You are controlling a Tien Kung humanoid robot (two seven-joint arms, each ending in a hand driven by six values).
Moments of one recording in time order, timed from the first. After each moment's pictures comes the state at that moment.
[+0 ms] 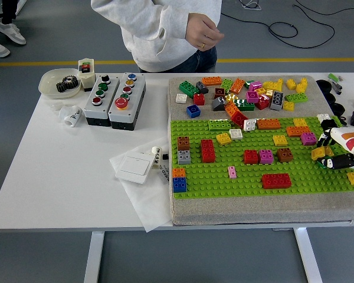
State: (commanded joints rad) left arm -0.02 0.06 -0.74 -0.18 0.74 0.29 0.09; right arm 0.63 -0.67 0.59 0.97 -1.78 -0.15 0.07
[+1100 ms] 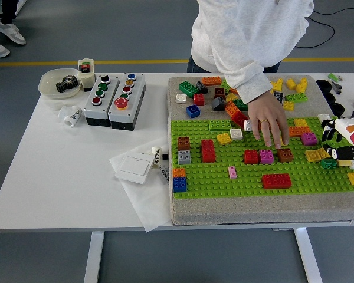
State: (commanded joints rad) left arm -0.02 0.06 -0.73 -0.18 0.74 0.29 0.09; right arm 0.62 -0.69 0.61 1.00 -1.79 -0.25 0.08
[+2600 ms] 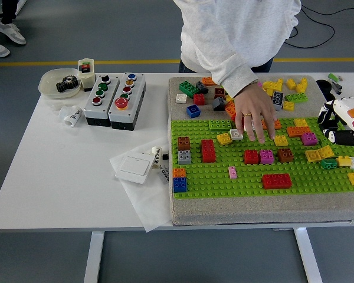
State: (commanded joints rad) left arm -0.02 0.06 -0.75 -0.18 0.76 0.30 0.10; right arm 0.53 -0.78 0.77 1.28 -1.89 -0.29 0.05
